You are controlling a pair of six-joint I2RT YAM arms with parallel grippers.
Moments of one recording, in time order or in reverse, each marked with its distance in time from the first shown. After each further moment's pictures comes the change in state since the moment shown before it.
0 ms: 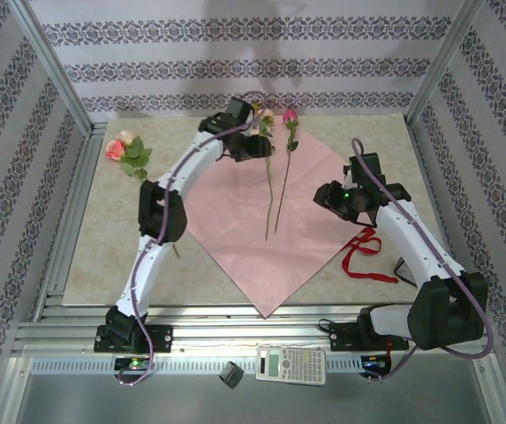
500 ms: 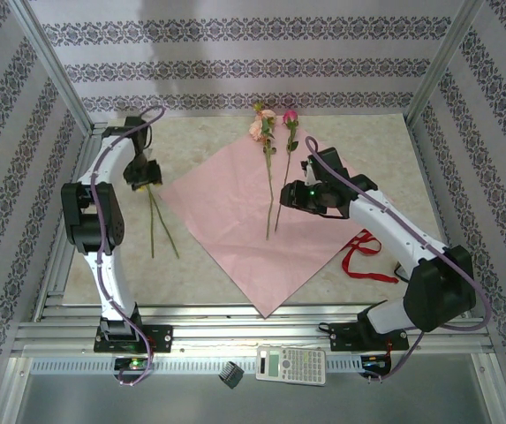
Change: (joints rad) left arm 0.473 -0.399 -0.731 -0.166 -0.276 0.207; right arm 0.238 0.128 0.110 0.065 0.026 -0.049
